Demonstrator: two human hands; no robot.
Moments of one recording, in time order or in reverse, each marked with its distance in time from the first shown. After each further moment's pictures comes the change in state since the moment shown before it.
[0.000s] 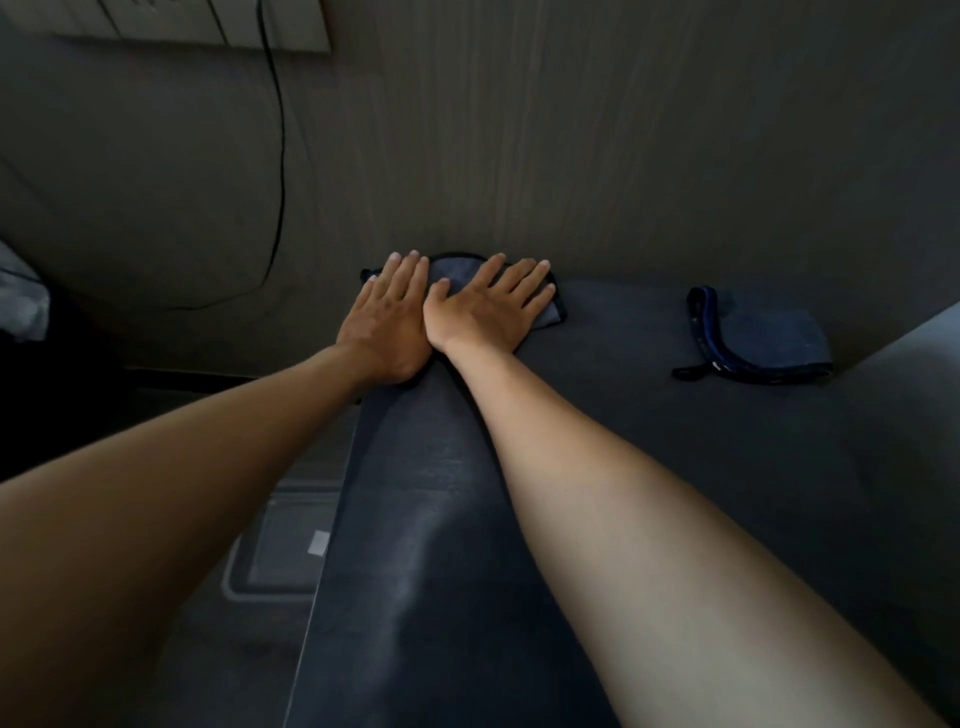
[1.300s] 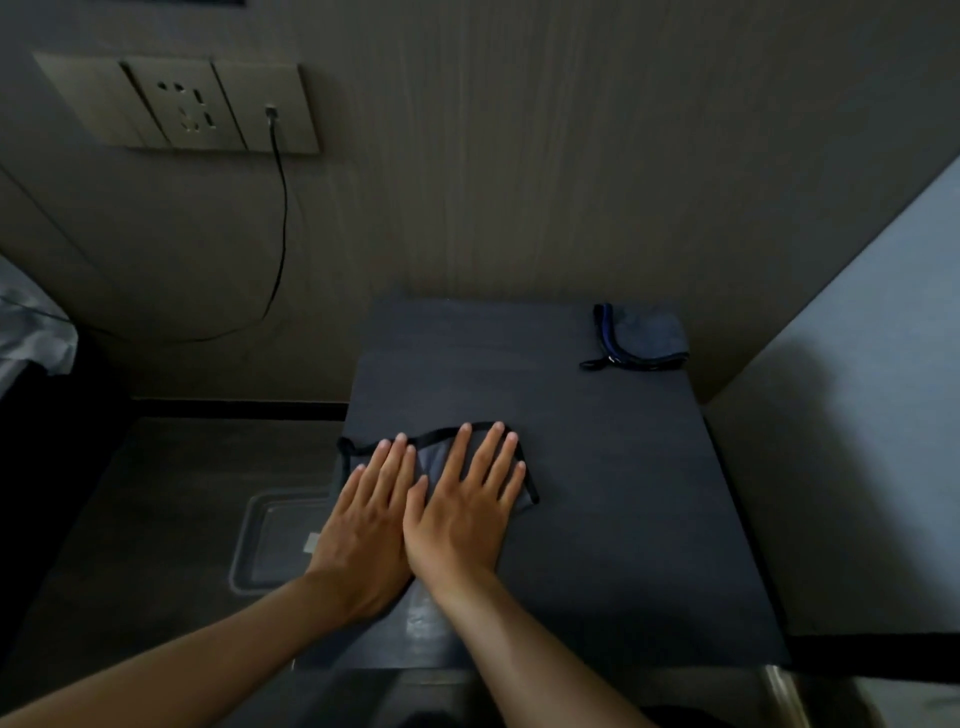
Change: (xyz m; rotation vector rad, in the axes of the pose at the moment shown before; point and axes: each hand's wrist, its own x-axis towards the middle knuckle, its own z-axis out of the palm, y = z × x) left_hand -0.242 0.071 0.027 0.148 -0.028 0.119; right_hand -0.237 0.105 0.001 0.034 0.062 -0.100
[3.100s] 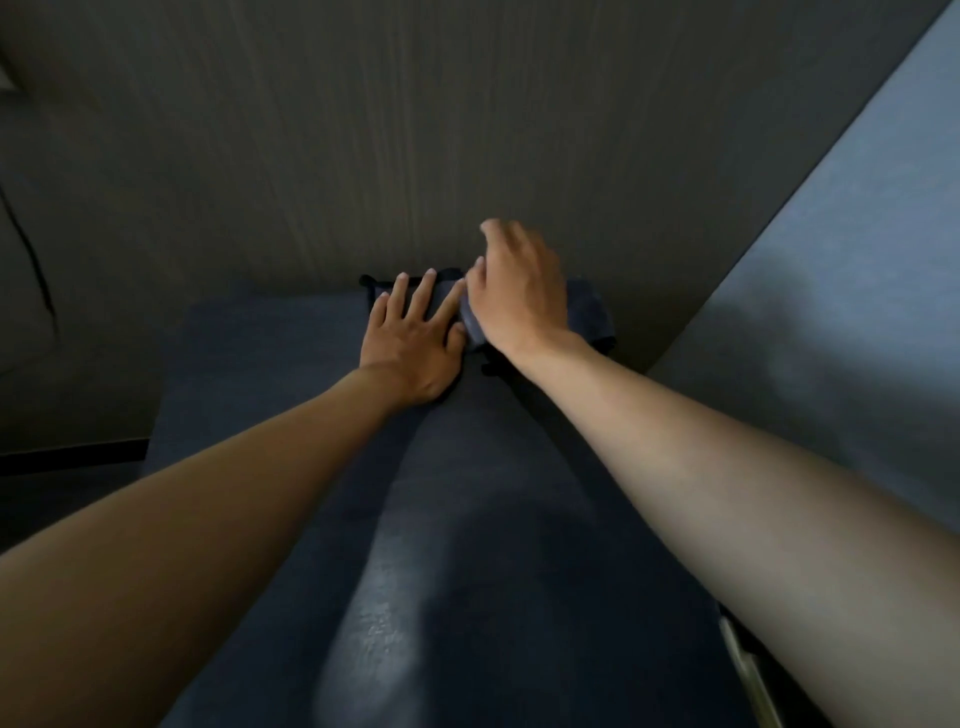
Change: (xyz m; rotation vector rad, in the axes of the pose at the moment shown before) left_hand 0.300 0.092 -0.022 -0.104 0.046 0.063; right_hand 0.275 0.132 -0.090 0.030 0.377 -0.229
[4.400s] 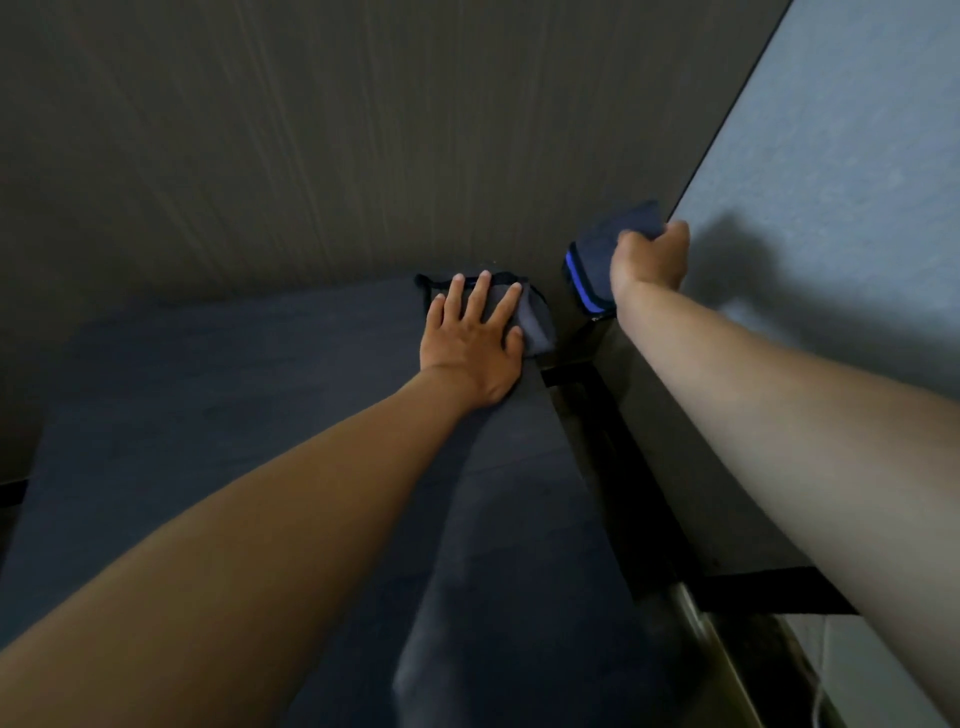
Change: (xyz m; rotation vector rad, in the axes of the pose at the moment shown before) left_hand 0.013 0.146 0.006 -0.021 -0.032 0.156; right_hand -0.006 0.176 -0.074 0.649 0.300 1.039
